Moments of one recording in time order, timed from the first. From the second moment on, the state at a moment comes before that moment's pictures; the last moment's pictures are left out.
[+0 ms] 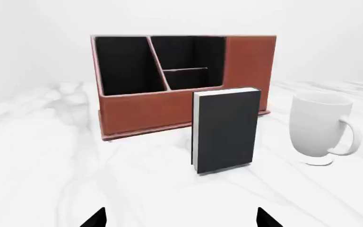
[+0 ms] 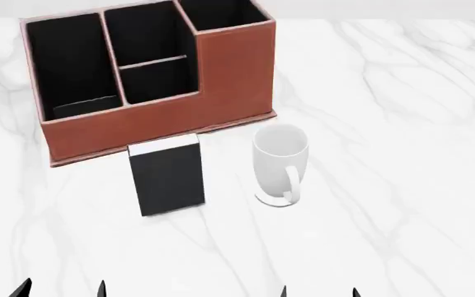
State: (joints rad) left arm 0.00 0.00 0.00 0.00 0.00 0.00 0.00; right arm 0.00 0.00 0.00 0.00 0.00 0.00 0.00
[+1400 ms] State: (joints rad) left arm 0.03 -0.11 0.22 0.92 0.18 -0.56 -0.12; right arm 0.07 0.14 -0.14 -0.82 0.09 0.50 0.20
